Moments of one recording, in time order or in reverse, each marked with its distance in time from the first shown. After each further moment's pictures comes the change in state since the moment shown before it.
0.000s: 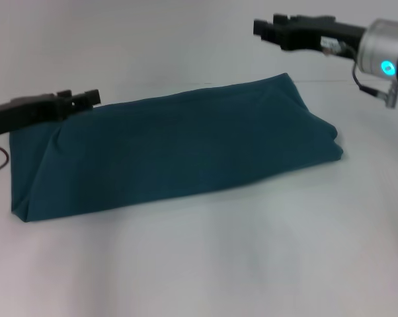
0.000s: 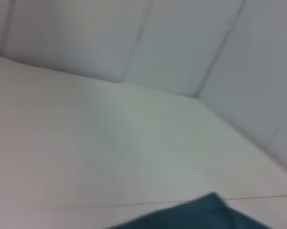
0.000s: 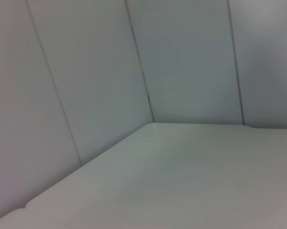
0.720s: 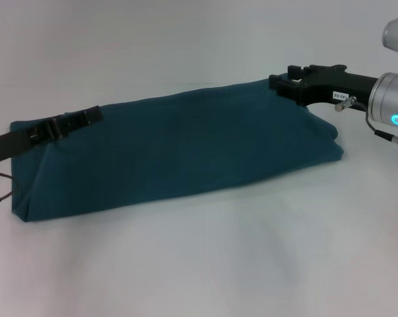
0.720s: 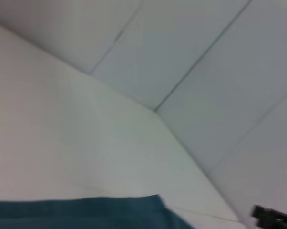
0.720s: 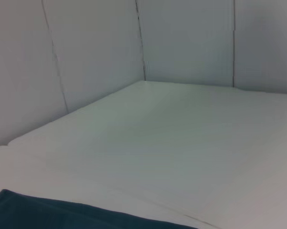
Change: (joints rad) left arm 0.024 0.004 -0.096 -0.179 -0.149 0.133 0.033; right arm -0.066 0.002 -0.005 0.095 0.005 0.005 -0.201
